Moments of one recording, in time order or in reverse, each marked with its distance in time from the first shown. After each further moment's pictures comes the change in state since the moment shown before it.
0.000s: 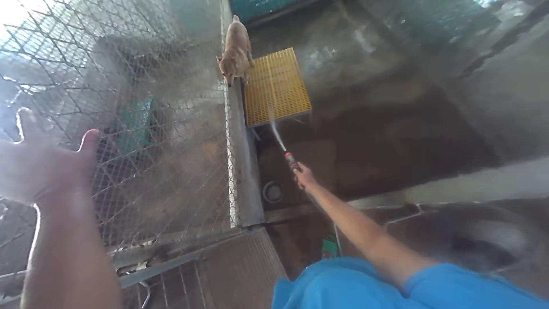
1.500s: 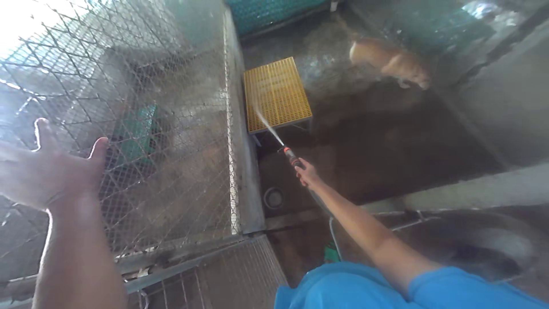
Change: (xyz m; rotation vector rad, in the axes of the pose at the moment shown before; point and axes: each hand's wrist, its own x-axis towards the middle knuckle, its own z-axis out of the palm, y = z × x) left_hand -0.001 0.003 -0.002 0.038 0.054 0.021; right_hand -0.008 -0.037 -0.017 0.071 0.013 -0.079
